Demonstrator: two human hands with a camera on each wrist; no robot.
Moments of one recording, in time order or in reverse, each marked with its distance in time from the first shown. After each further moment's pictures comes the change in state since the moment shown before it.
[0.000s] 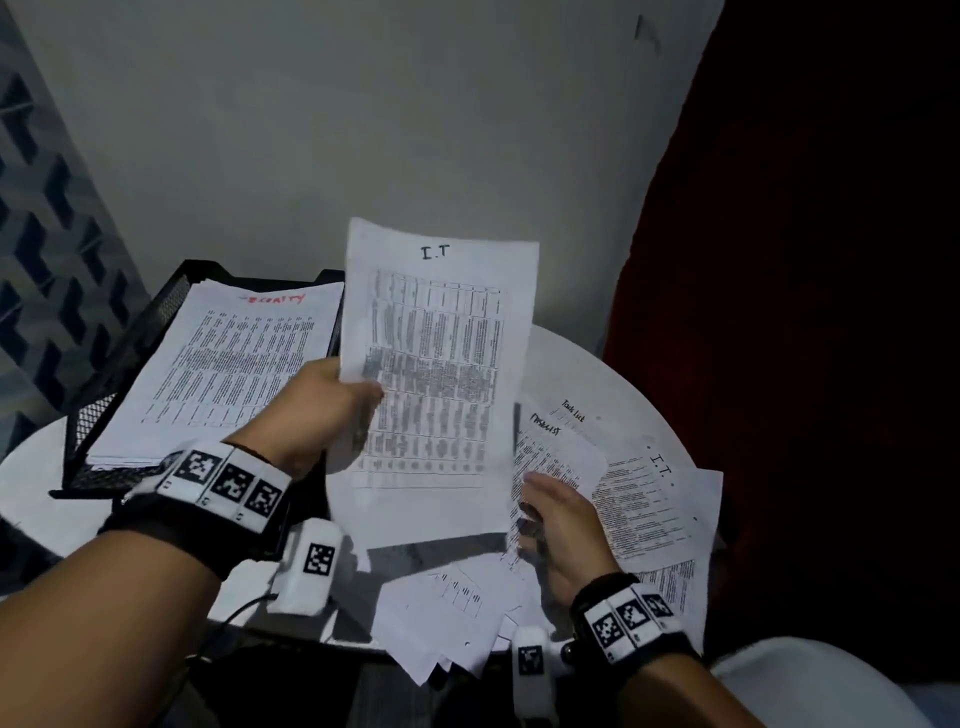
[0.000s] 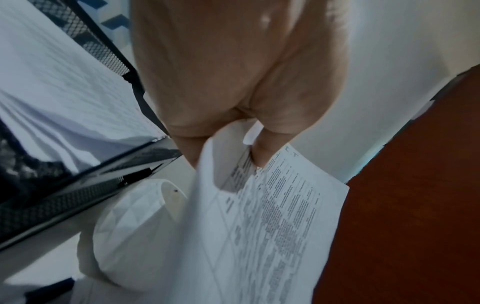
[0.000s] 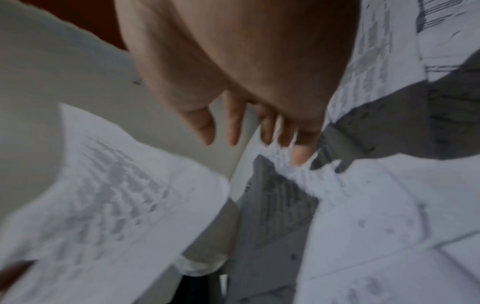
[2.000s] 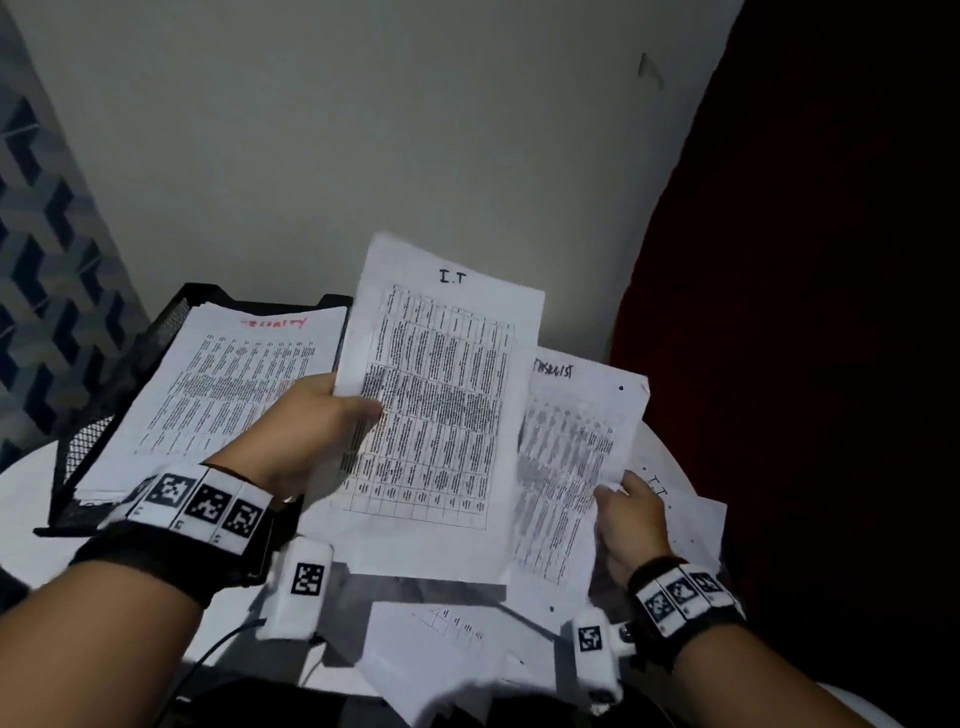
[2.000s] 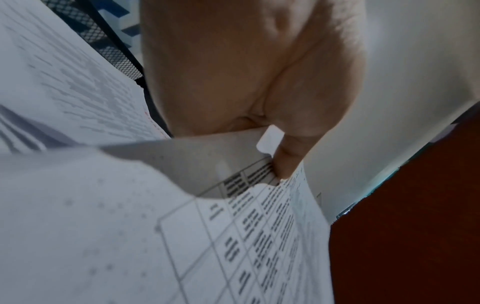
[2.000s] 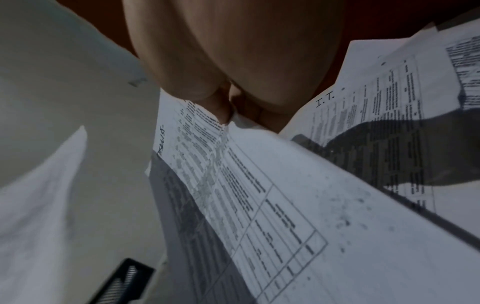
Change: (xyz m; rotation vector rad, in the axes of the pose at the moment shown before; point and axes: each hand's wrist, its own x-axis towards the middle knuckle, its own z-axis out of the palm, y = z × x) left_hand 0.002 0.017 -0.012 -0.048 0.002 -0.008; right_hand 0.049 -0.048 -0.039 -0.214 0.298 -0.253
